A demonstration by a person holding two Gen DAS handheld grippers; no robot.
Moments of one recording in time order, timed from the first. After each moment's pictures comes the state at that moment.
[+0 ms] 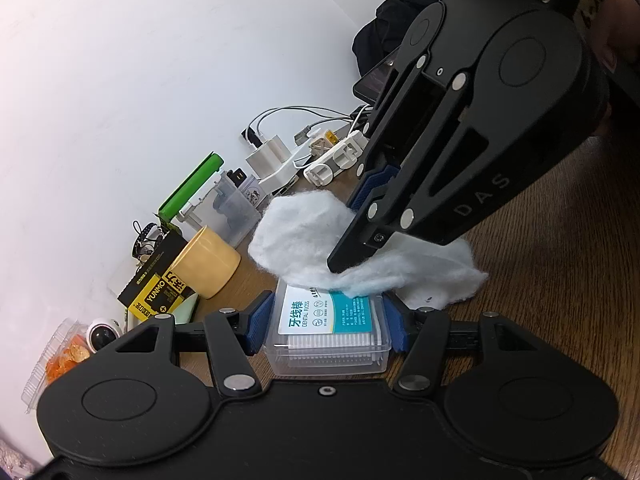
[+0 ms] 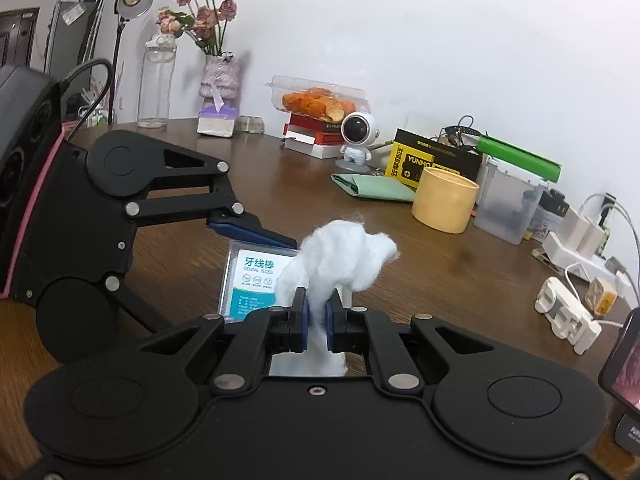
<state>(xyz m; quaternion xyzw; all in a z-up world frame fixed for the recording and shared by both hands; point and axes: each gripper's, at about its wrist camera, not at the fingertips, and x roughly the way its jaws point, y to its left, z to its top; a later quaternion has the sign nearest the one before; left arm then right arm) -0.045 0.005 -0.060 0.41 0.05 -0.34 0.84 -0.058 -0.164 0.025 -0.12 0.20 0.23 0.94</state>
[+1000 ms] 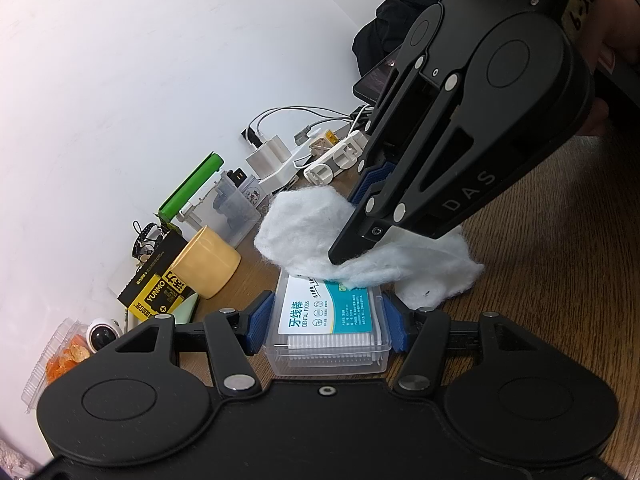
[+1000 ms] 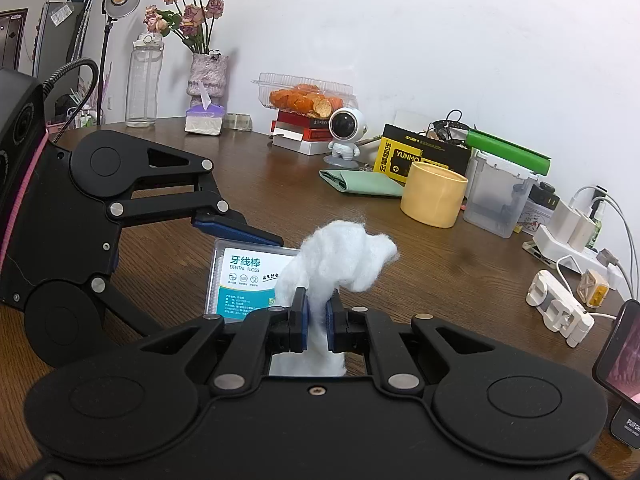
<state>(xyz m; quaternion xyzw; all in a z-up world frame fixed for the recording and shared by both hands) -0.046 0.001 -0.060 0.41 0.05 -0.34 0.84 -0.056 -0.165 0.025 -0.11 0.21 0.21 0.95</state>
